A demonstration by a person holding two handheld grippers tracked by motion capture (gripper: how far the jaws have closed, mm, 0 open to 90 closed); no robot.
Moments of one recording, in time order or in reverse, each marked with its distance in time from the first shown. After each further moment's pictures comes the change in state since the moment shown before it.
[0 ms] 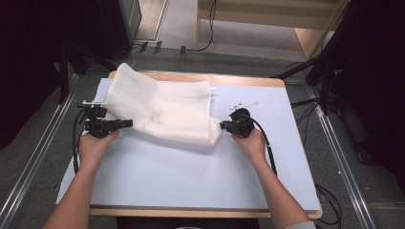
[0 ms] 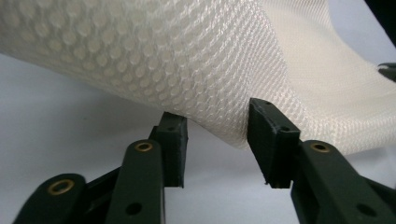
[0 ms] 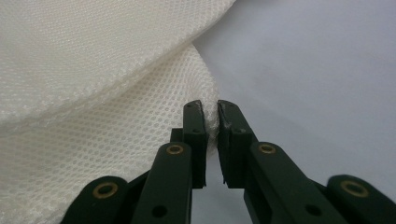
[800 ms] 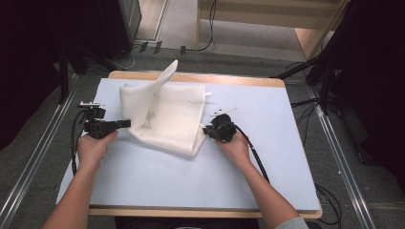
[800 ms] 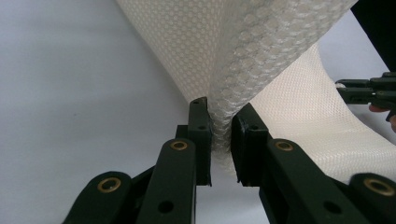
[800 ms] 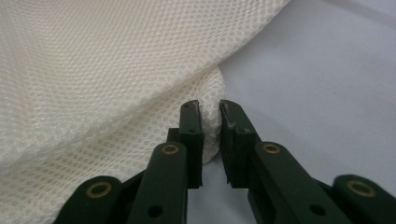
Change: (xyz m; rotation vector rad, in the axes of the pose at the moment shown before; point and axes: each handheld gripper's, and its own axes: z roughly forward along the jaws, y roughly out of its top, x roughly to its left) left arm 0.005 -0.003 -0.003 -0.017 -0.049 -0.031; right arm 0.046 0.001 0.038 -0.001 0.055 -0.096
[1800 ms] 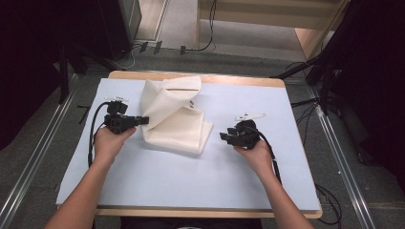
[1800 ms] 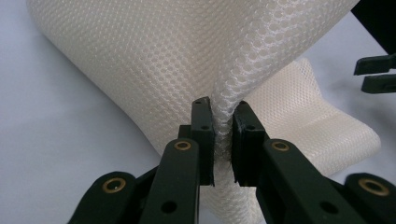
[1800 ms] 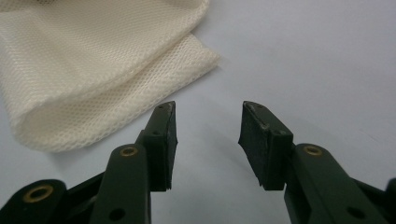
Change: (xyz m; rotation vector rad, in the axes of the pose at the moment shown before) left arm -0.050 0.017 0.028 0.049 -0.043 0.170; right arm -0.022 -0.033 -0.063 -0.056 -0.023 0.101
